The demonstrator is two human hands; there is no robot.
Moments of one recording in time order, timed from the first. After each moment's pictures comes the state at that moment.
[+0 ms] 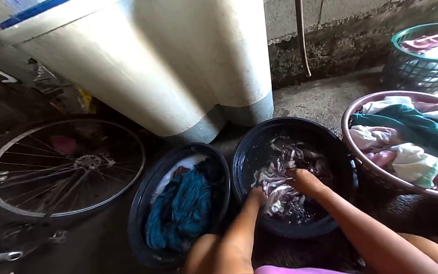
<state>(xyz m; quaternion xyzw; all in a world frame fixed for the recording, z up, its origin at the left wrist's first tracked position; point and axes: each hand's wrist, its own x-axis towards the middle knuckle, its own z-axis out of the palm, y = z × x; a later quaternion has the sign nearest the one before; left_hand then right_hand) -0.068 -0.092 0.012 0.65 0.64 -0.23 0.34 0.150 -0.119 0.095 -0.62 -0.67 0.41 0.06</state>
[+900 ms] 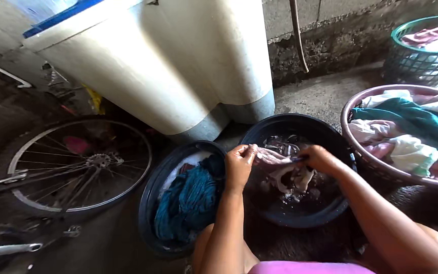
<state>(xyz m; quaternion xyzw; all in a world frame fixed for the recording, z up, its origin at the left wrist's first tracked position) -0.061 -0.118 0.232 0.61 0.52 0.46 0.37 0.195 -0.126 0.162 -0.57 -0.69 0.38 0.23</state>
